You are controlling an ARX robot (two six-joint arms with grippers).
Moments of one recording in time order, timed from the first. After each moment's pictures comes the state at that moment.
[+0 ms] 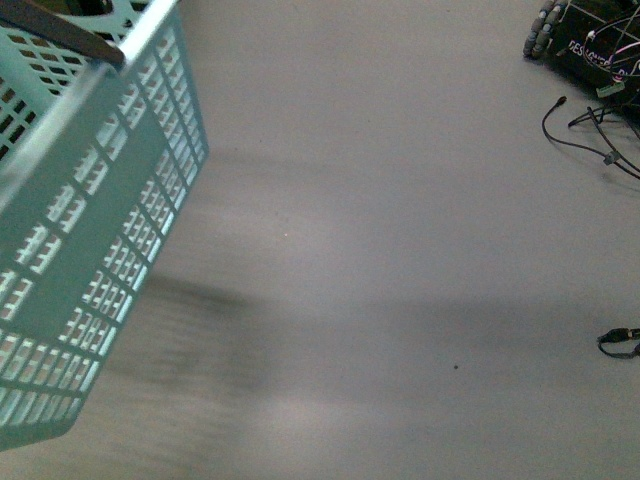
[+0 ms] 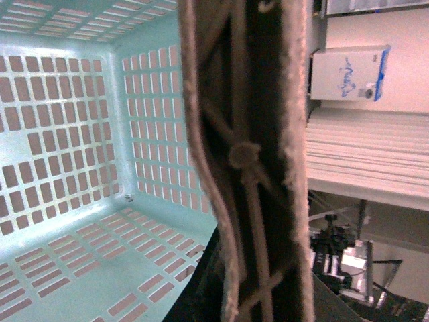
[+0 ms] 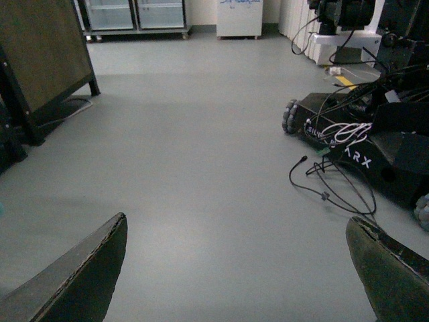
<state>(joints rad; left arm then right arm) 0.18 1.15 0.65 0.14 0.24 -1.39 0.00 0.00 0.02 0.00 0.00 0.00</state>
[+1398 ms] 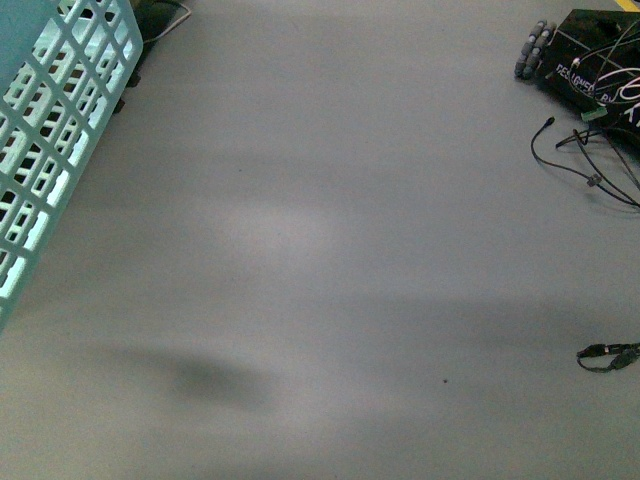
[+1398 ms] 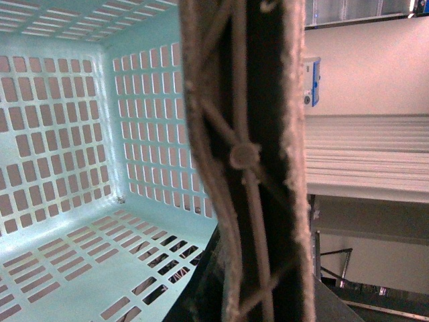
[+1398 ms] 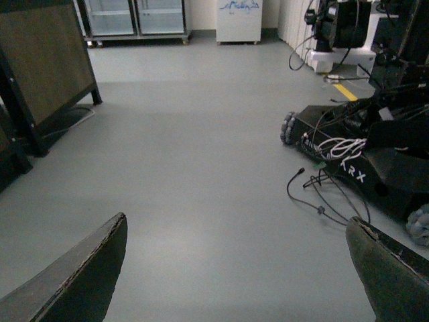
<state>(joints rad) 0.24 0.76 0.78 -0.25 0.27 -1.38 0.00 0.00 0.02 0.00 0.00 0.00</state>
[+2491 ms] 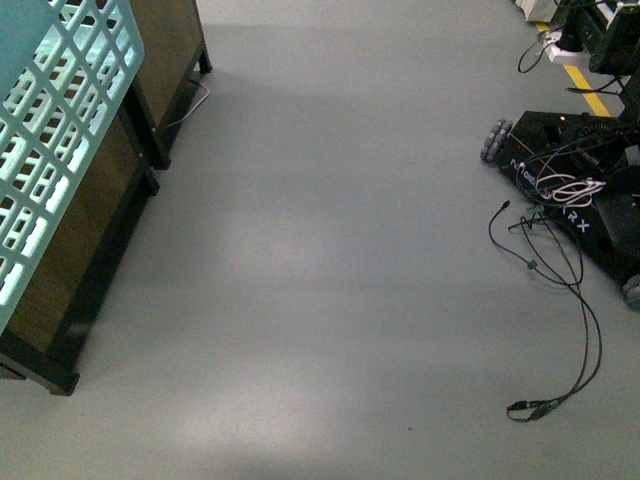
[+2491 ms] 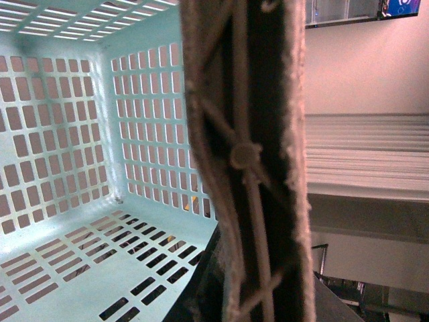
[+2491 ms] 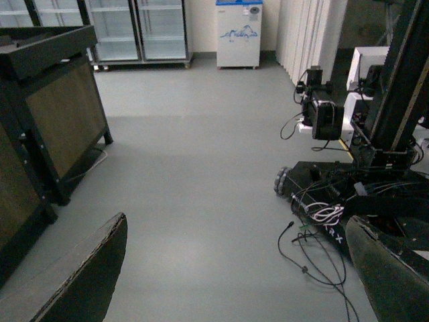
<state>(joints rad) 0.24 0.76 0.78 -0.25 0.27 -1.38 0.00 0.00 0.02 0.00 0.00 0.00</state>
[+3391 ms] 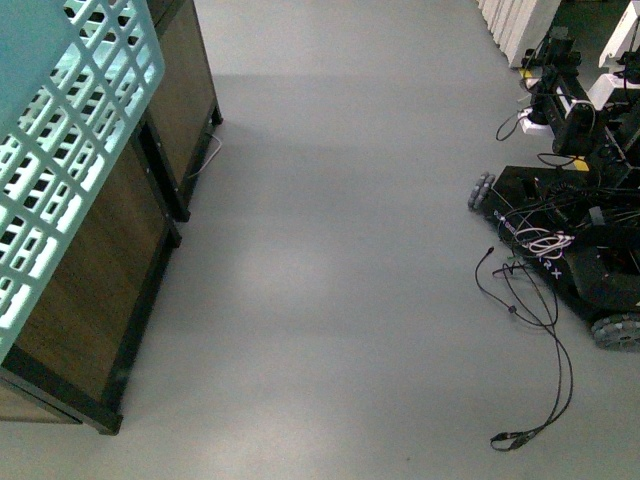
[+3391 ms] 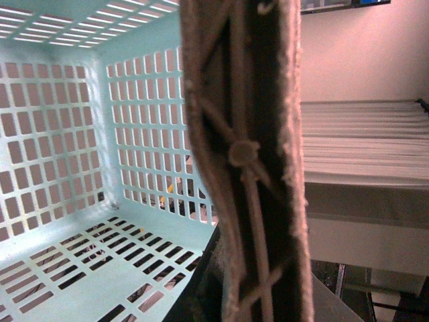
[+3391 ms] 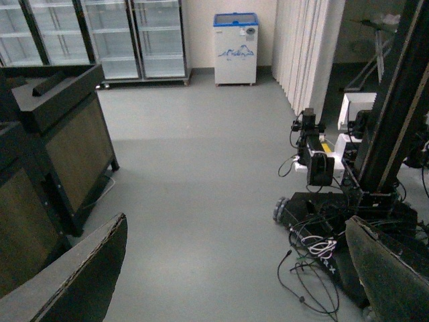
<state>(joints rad) 0.24 0.75 0.79 -0.25 0.30 -1.38 0.00 0.00 0.02 0.00 0.00 0.00</state>
